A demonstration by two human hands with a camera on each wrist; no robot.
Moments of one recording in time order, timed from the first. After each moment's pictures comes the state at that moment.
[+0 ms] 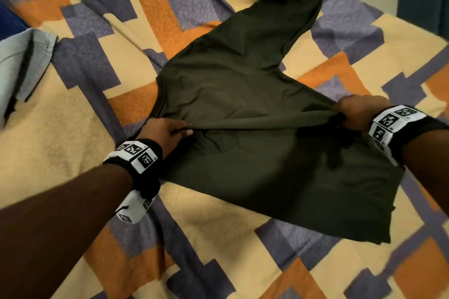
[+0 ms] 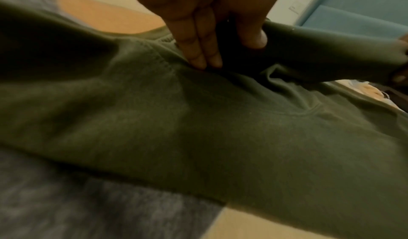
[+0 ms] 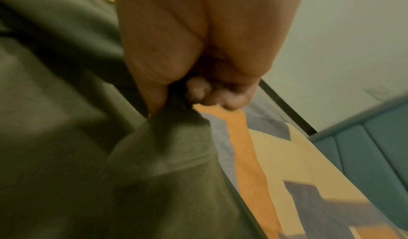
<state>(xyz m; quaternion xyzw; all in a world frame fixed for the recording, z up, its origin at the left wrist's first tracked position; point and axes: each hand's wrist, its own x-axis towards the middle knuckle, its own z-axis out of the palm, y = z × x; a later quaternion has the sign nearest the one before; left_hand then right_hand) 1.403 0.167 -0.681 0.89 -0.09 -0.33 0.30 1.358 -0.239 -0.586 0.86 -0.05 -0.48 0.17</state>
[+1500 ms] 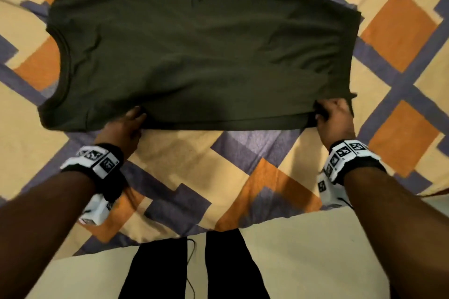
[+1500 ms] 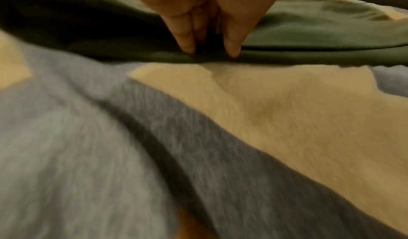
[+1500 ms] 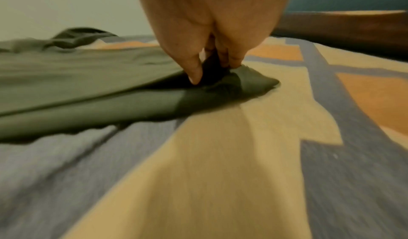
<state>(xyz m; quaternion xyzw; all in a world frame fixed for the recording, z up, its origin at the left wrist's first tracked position) 1.274 0.165 -0.702 0.89 -0.33 -0.31 0.08 1.000 -0.231 -0.676 0.87 -0.45 -0.07 -0.20</state>
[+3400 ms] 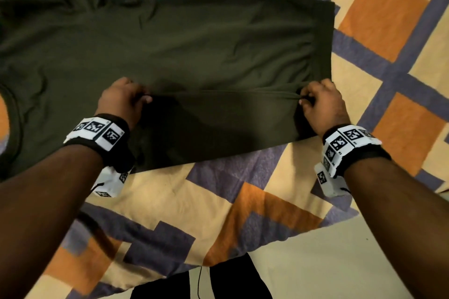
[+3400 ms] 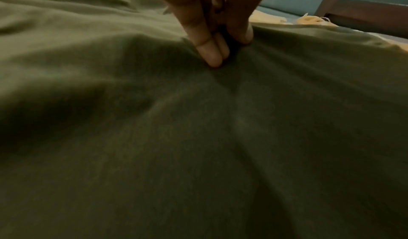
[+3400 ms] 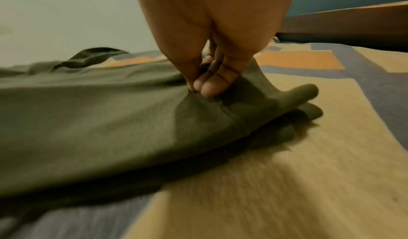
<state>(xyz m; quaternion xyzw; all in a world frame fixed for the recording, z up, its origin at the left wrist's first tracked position) 1.320 -0.004 -0.690 0.91 -0.34 -0.23 0.11 1.039 -0.288 -0.676 0.86 -0.46 -0.09 -0.19</state>
